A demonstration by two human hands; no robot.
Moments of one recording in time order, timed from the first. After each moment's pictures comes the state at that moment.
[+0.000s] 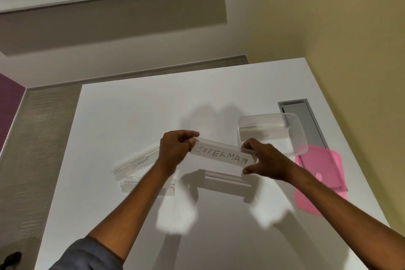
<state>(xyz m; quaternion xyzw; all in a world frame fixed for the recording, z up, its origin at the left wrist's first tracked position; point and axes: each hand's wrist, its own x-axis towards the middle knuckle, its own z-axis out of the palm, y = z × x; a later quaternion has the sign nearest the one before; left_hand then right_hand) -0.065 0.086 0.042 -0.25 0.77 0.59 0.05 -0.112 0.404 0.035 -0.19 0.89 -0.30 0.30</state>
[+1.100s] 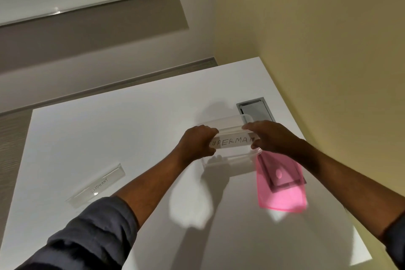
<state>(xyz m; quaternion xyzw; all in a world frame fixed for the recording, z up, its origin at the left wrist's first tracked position) -0.169 0.268 0.055 0.20 0.96 0.08 0.16 -0.198 0.547 0.059 -0.25 0.95 -0.11 0.18</state>
